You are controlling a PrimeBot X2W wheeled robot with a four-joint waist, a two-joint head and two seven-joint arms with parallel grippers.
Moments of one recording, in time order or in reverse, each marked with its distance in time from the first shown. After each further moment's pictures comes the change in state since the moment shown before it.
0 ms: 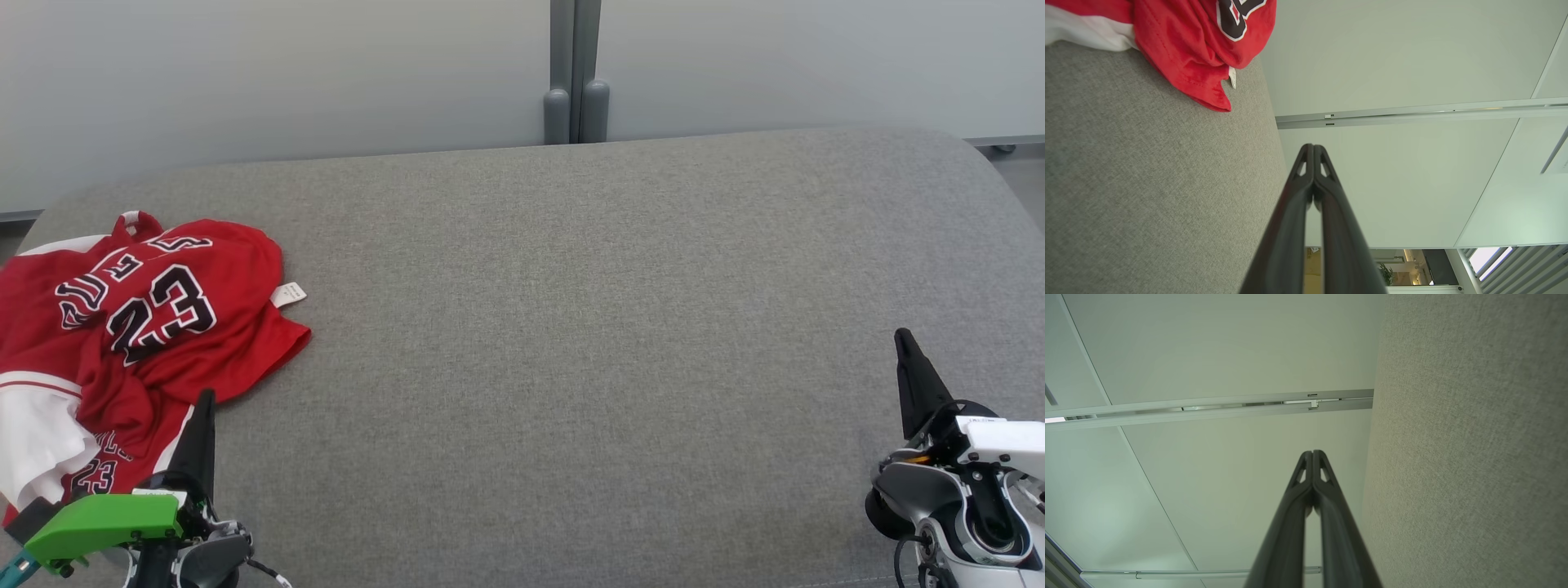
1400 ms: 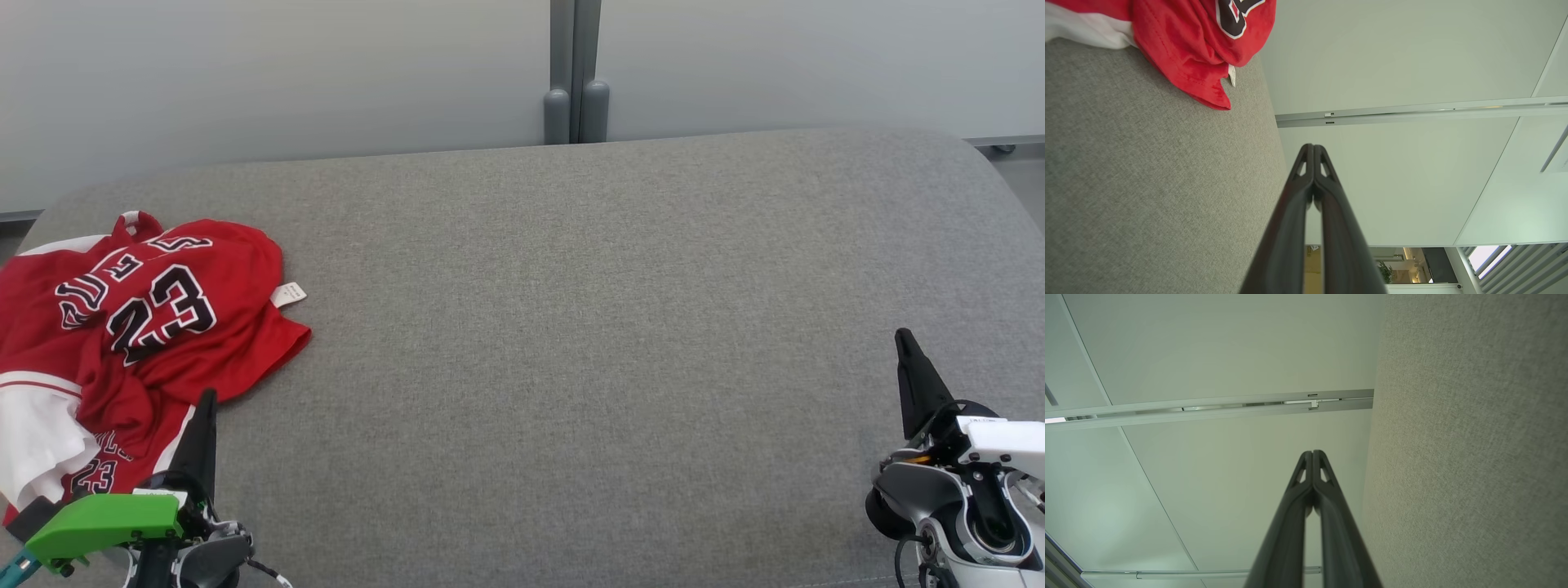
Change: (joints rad) left arm 0.000 -0.001 0.001 0.000 0.000 0.000 0.008; right arm 0.000 0.001 -0.003 0.000 0.000 0.000 0.003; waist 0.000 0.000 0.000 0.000
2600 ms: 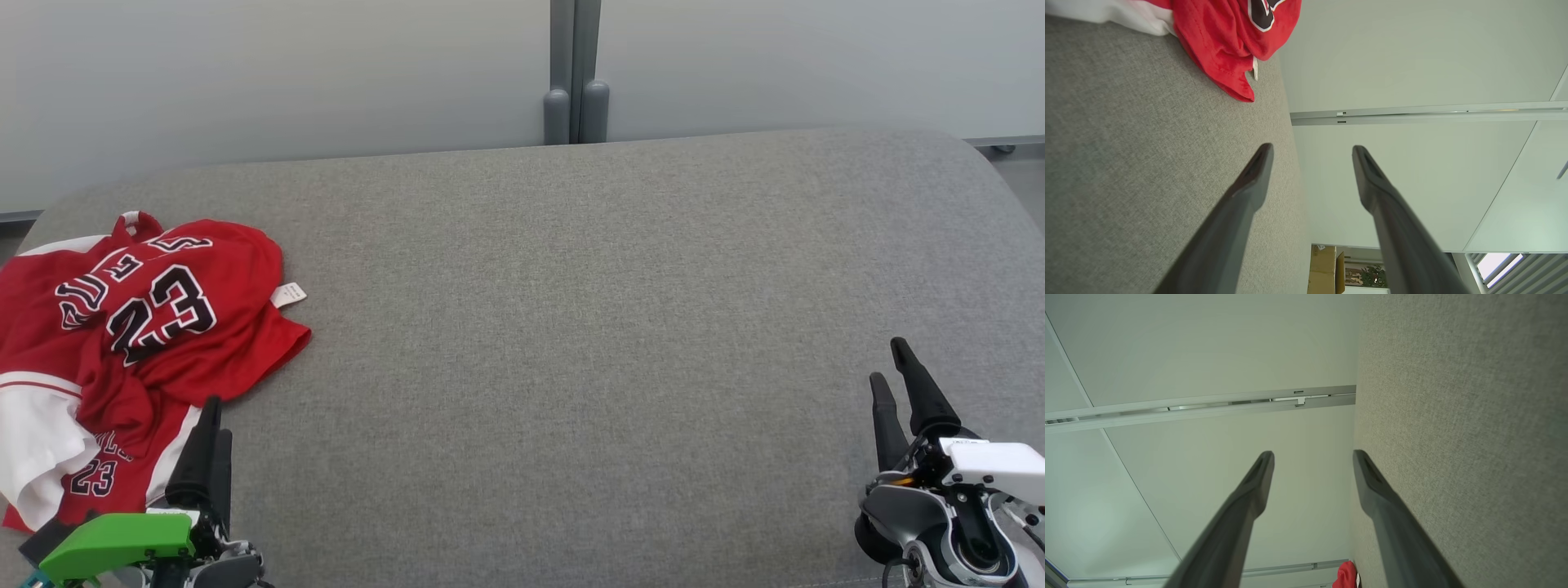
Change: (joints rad) left arm 0.032 -0.012 -0.008 0.018 0.009 0.002 -0.012; right arm 0.038 0.020 0.015 0.004 -0.011 -0.006 -0.007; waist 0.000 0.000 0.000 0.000
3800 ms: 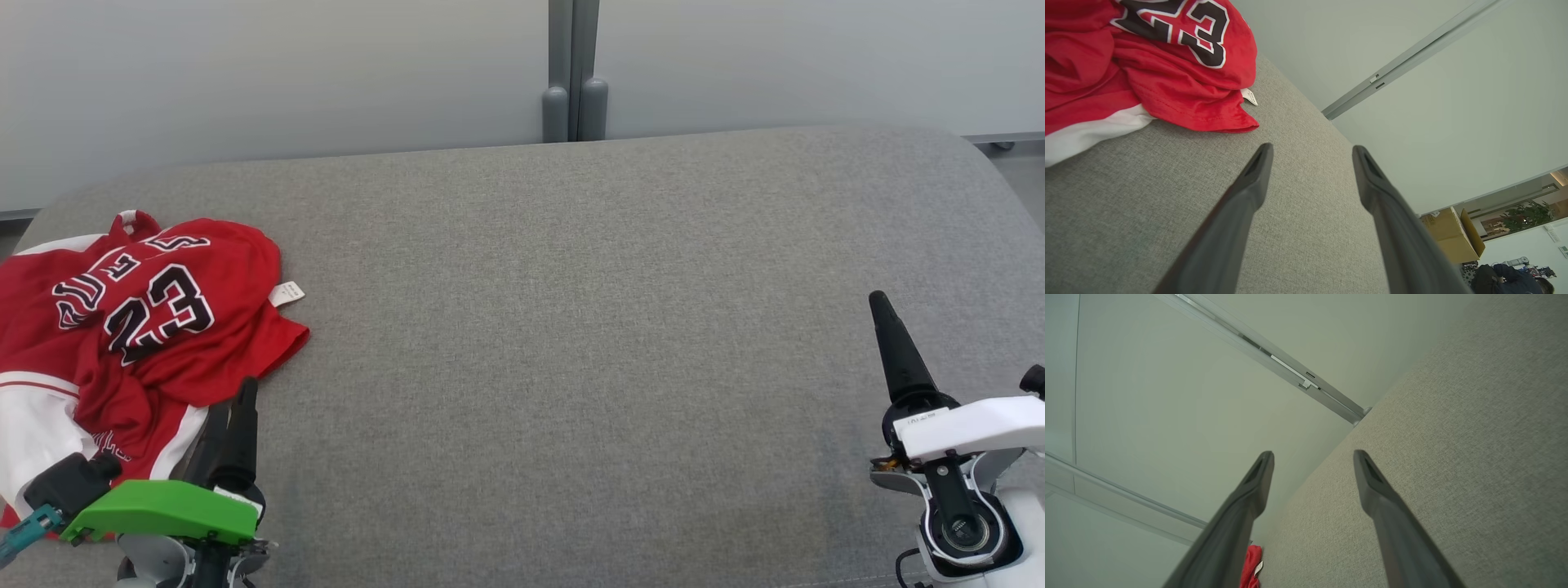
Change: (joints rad) left arm -0.002 0.089 -0.144 -0.106 0.479 0.076 -0.123; right arm 0.000 -0.117 0.140 -0.148 -0.487 -0.011 -0.123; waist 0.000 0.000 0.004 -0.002
